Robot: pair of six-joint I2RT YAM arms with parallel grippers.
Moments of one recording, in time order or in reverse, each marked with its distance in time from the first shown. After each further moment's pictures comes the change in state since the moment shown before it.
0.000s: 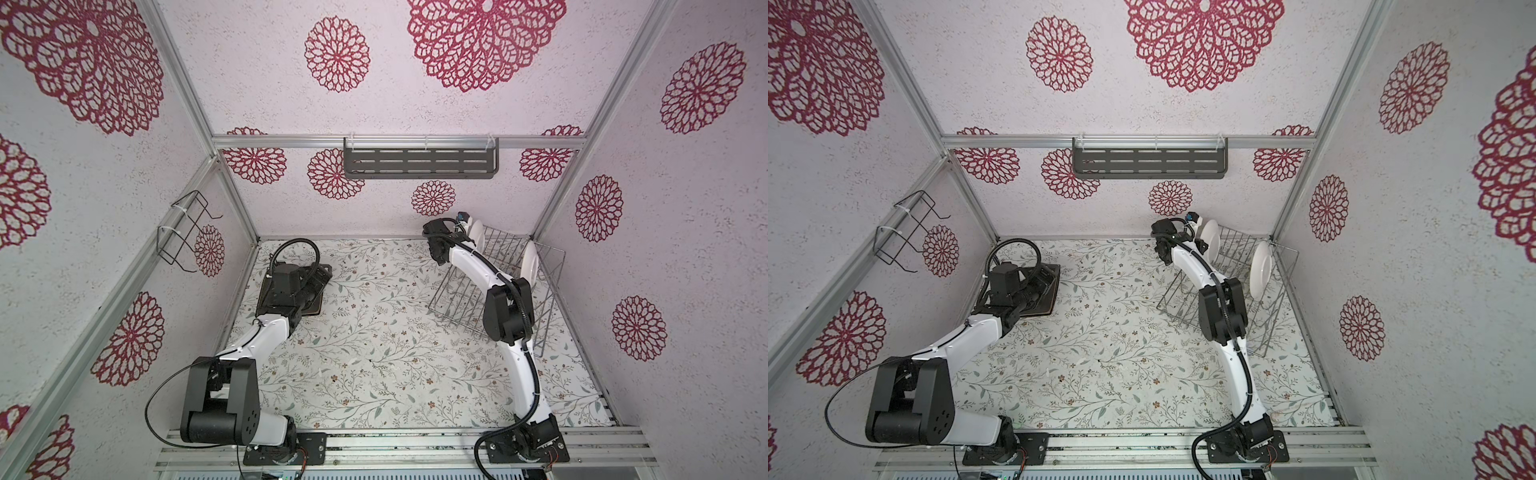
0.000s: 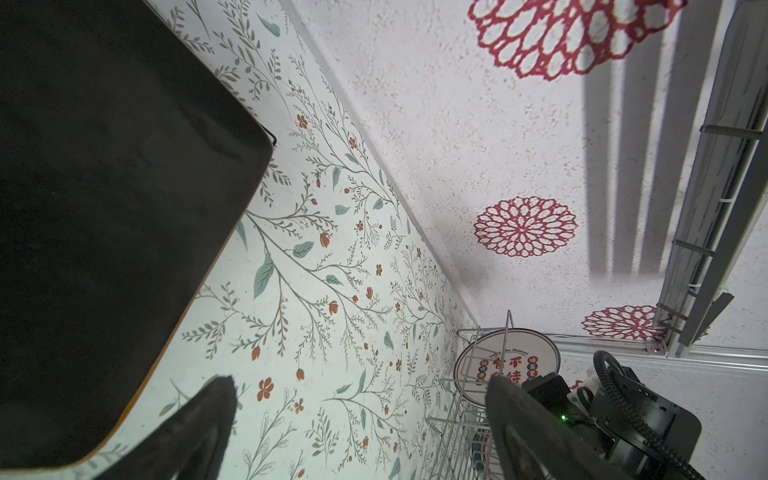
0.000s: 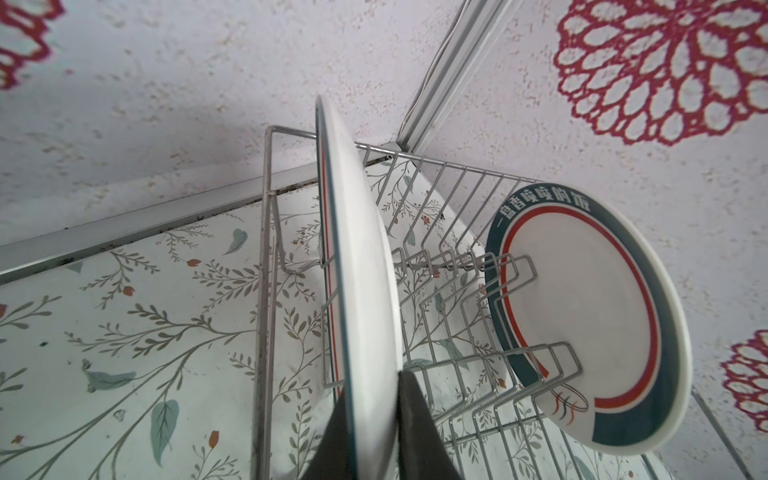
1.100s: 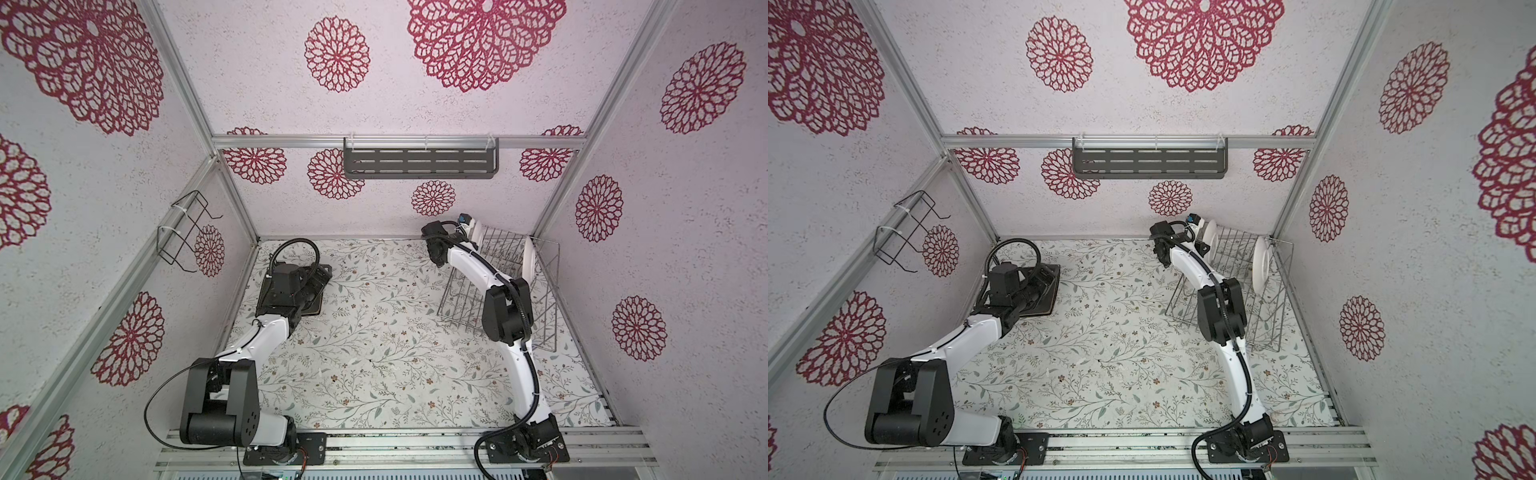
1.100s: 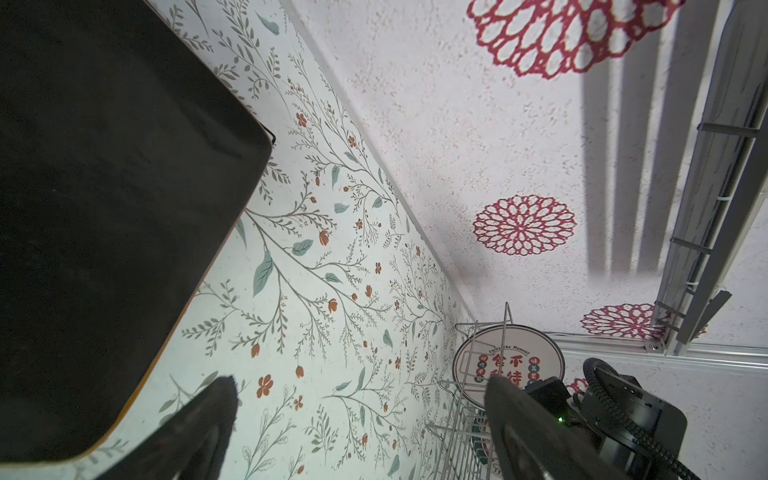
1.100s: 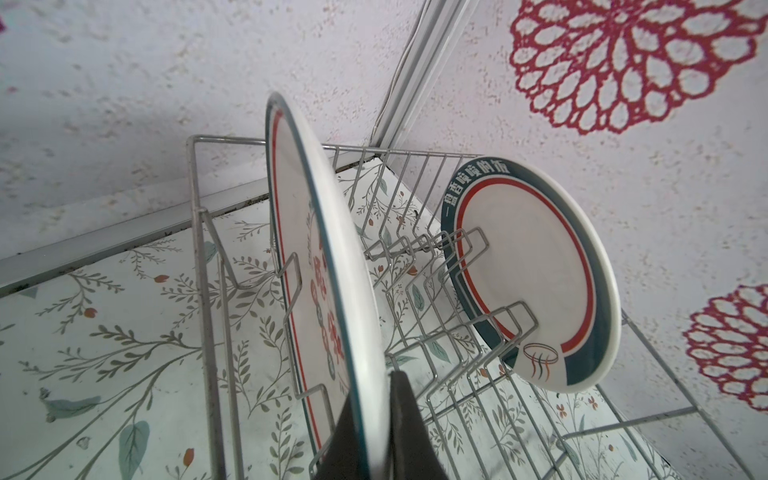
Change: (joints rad) left arm 0.000 -0.011 0.000 -0.008 0.003 0.000; right arm 0.021 0.000 0.000 -0.070 0.080 0.116
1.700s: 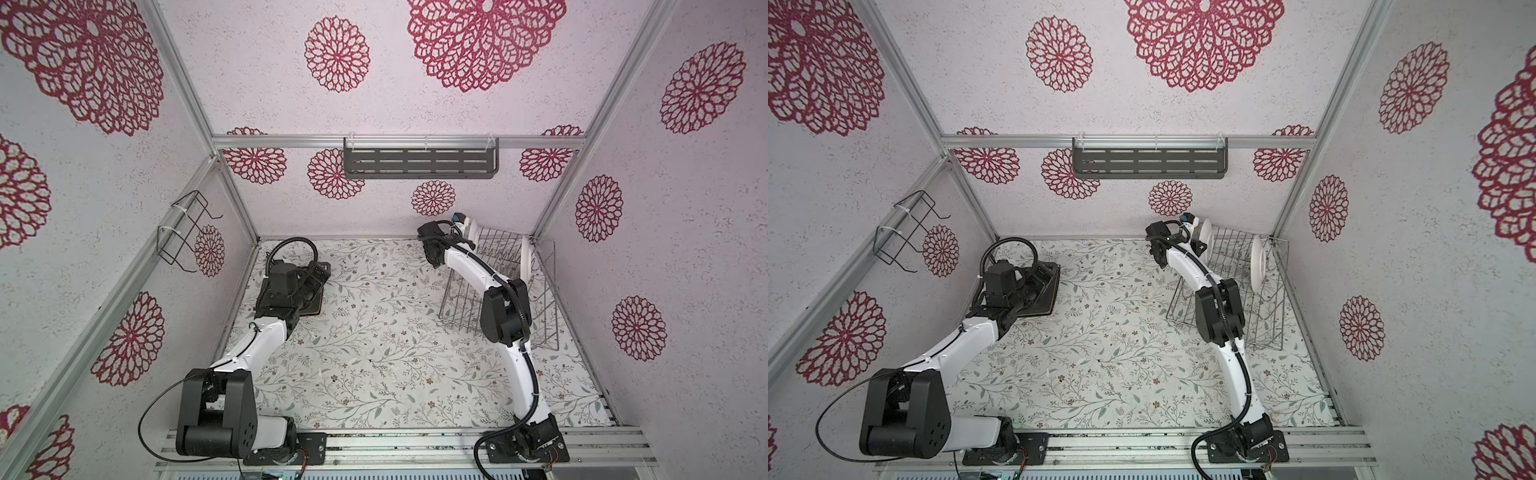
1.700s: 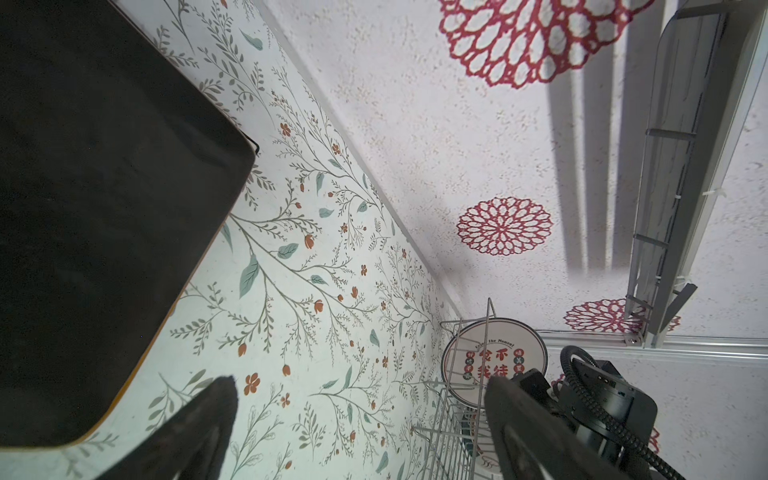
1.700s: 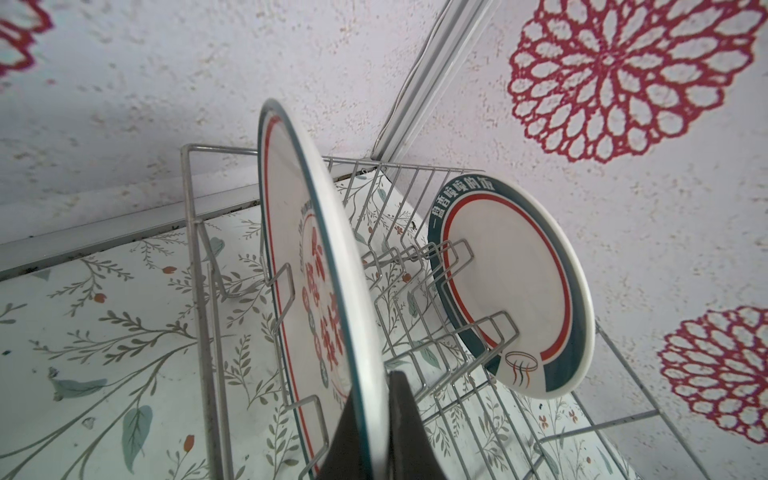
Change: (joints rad) left arm 0.000 -0.052 0.000 -0.018 0.000 0.000; right arm 0.020 -0.005 0.000 0.034 0.034 -0.097
